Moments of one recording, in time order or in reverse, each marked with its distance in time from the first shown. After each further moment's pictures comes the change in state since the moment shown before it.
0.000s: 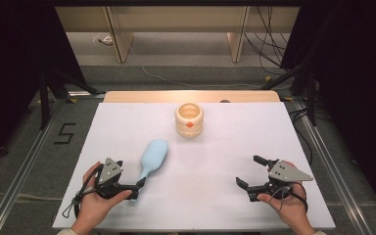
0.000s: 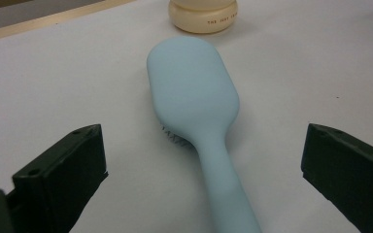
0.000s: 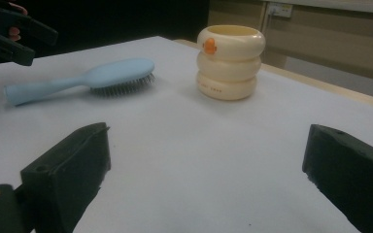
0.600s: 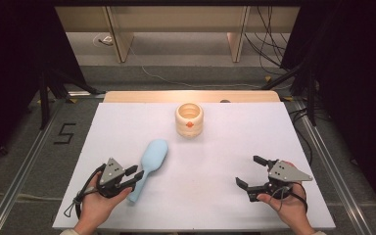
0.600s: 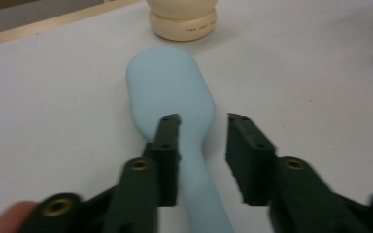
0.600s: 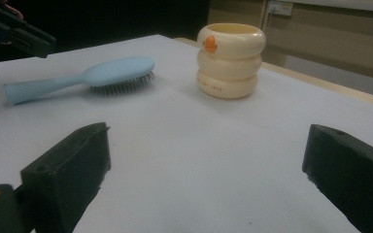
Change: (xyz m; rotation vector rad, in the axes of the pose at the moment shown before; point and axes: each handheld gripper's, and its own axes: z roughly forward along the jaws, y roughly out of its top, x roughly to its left) left arm -0.010 0.009 -0.003 0.008 -0.055 0.023; right arm 0.000 0.000 0.001 0.003 0.000 0.002
